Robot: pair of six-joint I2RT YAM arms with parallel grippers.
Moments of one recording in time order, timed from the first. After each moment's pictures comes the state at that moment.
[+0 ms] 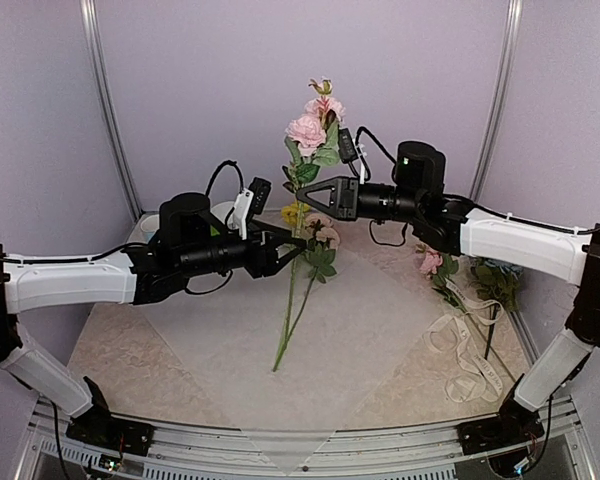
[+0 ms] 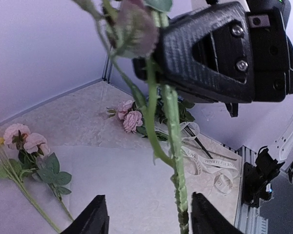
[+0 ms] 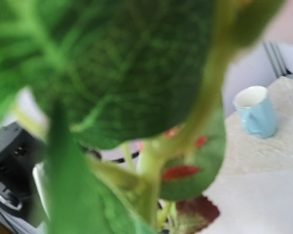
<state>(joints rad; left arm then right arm) -0.84 1.45 0.97 0.34 0.26 -0.23 0.73 1.60 1.30 0.29 -0.63 0.53</state>
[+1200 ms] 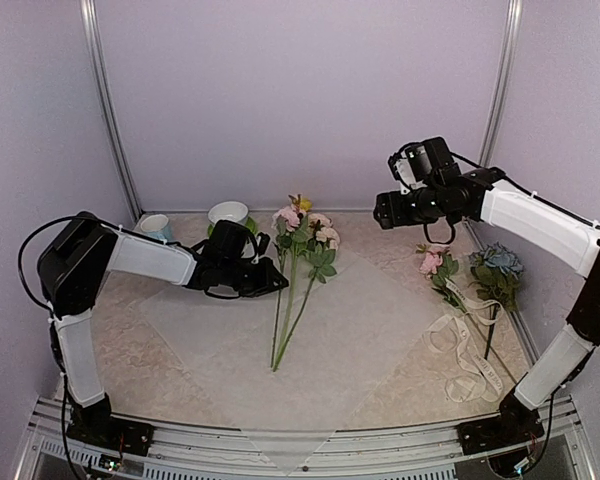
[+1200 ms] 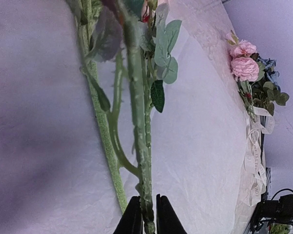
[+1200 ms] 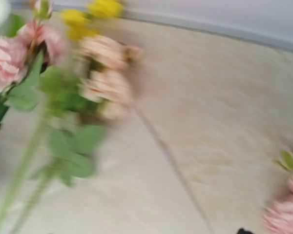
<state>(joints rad) -0.63 1.95 1.13 0.14 0.35 -0.67 0.57 1.60 1.49 -0.58 0.17 0.22</state>
